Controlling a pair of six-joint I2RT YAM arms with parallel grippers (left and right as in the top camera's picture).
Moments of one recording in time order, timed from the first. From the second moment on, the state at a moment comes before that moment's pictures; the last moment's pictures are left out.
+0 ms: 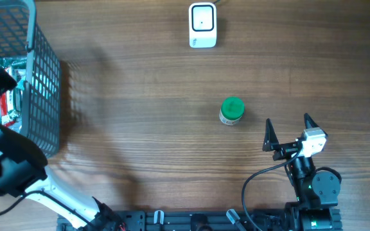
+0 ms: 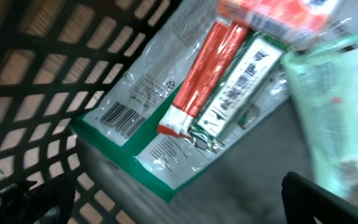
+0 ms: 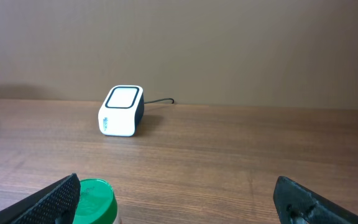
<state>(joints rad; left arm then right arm) 0.64 2.05 1.94 -1.26 -0.28 -0.12 0.03 0.02 0.01 0.00 -0.11 0.02</state>
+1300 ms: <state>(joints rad) 0.72 2.11 1.57 -0.70 0.02 0.32 0.03 0.02 0.01 0.00 -0.11 0.02</state>
